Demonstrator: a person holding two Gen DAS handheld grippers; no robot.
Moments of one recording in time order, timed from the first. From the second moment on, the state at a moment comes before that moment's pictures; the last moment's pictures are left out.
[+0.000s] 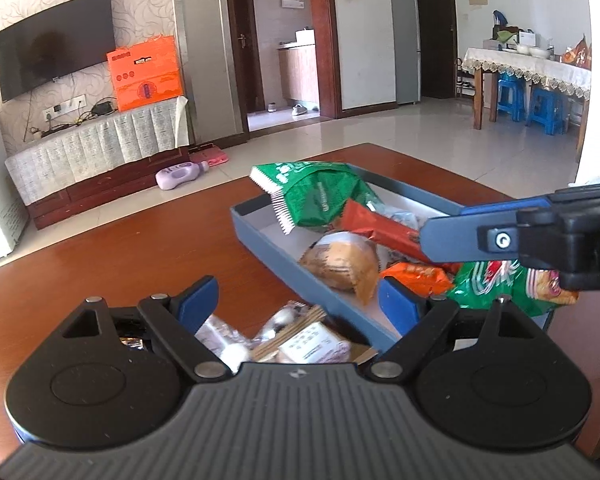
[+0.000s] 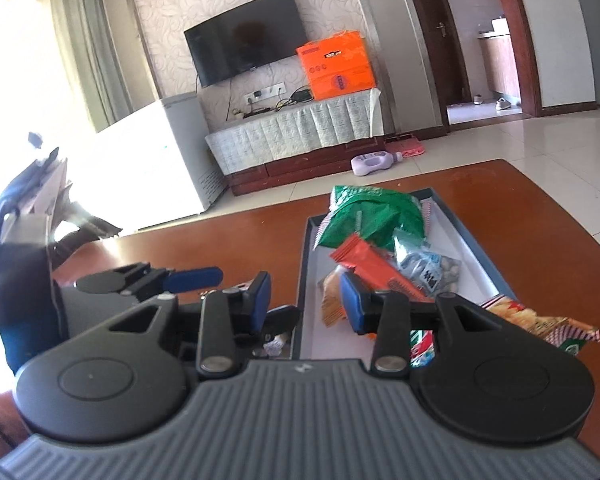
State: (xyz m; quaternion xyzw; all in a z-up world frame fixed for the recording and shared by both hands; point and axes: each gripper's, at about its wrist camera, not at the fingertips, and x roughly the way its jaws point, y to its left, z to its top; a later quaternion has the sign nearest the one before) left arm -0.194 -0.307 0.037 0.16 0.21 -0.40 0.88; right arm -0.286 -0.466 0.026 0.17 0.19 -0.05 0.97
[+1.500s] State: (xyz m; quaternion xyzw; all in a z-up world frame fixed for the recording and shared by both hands) left arm -0.140 -0.224 0.023 0.14 0.25 -0.31 0.90; right arm -0.200 -0.368 -0.025 -0.05 0.32 -0.02 0.94
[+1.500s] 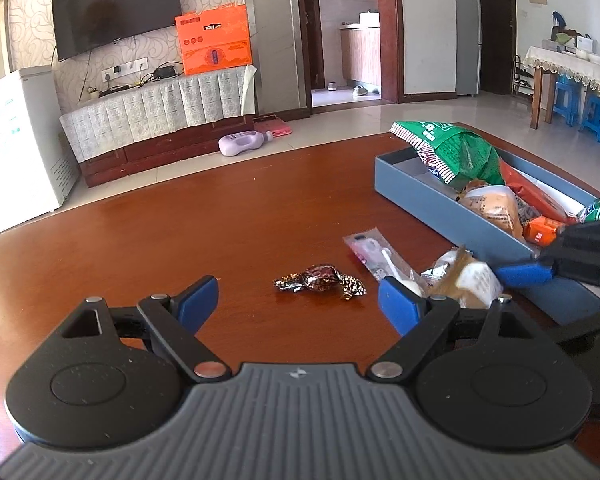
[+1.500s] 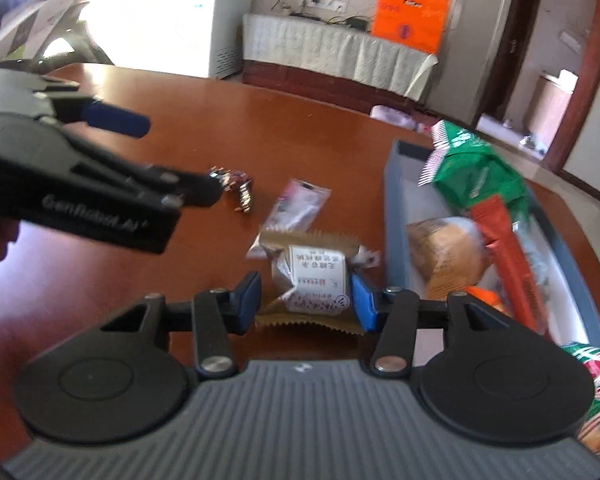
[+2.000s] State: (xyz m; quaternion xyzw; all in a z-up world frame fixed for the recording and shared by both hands) left arm -0.088 -0.257 0.010 0.08 0.28 -0.30 0.91; right arm -0.229 -0.374 -0.016 -0.03 0.33 0.02 0.94
